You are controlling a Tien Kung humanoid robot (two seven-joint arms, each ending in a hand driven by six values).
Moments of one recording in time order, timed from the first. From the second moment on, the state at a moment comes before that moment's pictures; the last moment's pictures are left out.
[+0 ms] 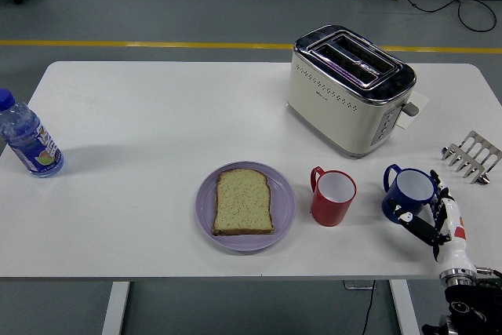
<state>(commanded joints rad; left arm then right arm) -0.10 0.00 -0.16 -0.20 0.55 0.05 0.08 0.03 -0.13 1.11 1.12 -1.01 -0.49 0.40</state>
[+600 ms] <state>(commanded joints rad) -0.11 0.00 -0.17 -0.20 0.55 0.05 0.08 0.10 -0.11 1.07 1.02 -0.98 -0.52 0.43</state>
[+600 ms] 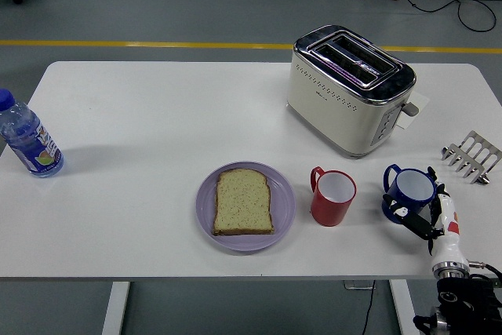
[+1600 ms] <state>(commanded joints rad) -0.11 0.00 -0.17 -0.20 0.55 0.05 0.07 0.18 -0.09 1.02 0.90 -0.86 -0.54 0.51</state>
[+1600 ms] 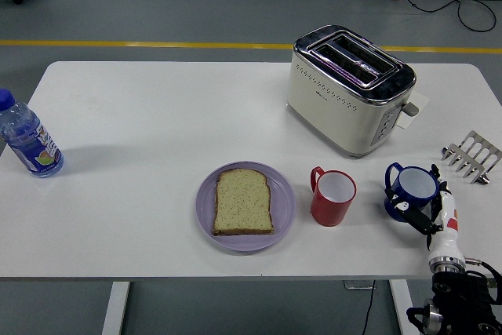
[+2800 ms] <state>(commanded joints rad) -0.09 0.00 -0.16 -0.20 0.55 0.05 0.07 0.19 -0.10 1.01 0.88 -0.74 -0.55 0.61</state>
